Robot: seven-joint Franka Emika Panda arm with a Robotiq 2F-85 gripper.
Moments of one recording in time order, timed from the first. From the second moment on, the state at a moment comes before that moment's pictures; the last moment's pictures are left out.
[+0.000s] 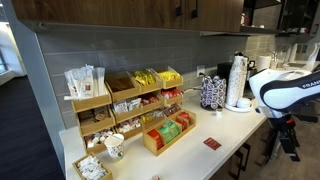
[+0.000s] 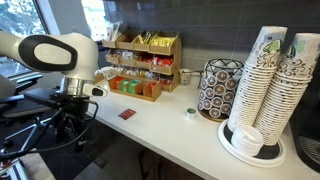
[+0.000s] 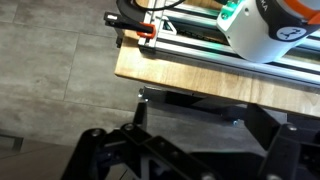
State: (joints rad) arm -0.16 -0.52 -0.14 -2.71 -0.33 1.74 -0.36
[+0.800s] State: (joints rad) arm -0.07 -0.50 -0.16 -2.70 -0.10 1.92 -0.36
